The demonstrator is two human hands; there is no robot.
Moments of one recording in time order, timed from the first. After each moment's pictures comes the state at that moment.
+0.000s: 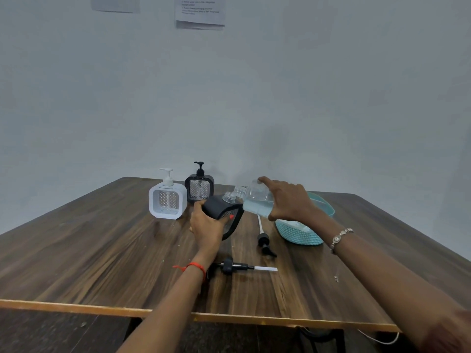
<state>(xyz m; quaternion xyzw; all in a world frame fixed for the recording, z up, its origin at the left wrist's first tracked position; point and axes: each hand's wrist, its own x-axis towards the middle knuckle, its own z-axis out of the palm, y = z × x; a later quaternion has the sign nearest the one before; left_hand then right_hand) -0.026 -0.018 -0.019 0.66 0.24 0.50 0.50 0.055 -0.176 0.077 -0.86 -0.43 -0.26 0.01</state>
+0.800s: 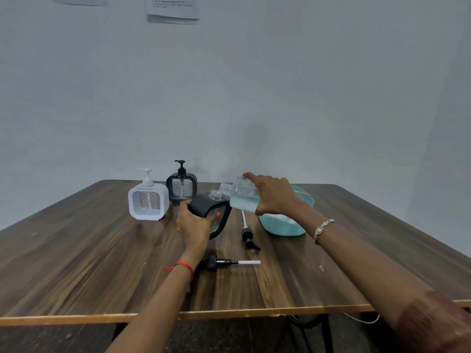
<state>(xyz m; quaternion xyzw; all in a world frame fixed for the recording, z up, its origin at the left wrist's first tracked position) -0.028 -0.033 -0.013 0.67 0.25 0.50 0.49 0.056 -0.188 0.078 -0.87 -0.43 -0.26 0.02</state>
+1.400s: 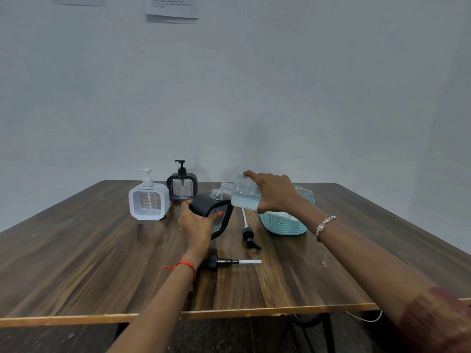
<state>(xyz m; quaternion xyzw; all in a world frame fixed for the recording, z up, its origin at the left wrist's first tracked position) -0.031 -0.039 -0.008 0.66 0.24 0.50 0.51 0.056 -0.189 0.082 -0.86 -0.43 -0.27 0.00</state>
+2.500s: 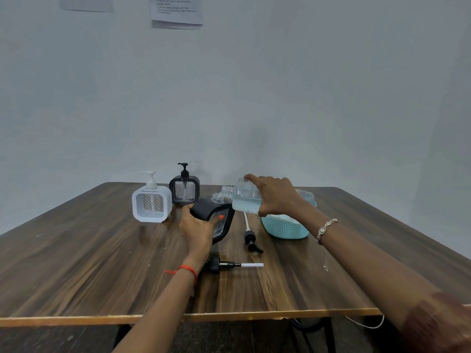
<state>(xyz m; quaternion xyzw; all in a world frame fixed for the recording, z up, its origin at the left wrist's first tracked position) -0.031 -0.034 -0.014 0.64 0.23 0.51 0.53 0.052 -0.186 0.085 -0.87 -0.43 -0.26 -0.02</state>
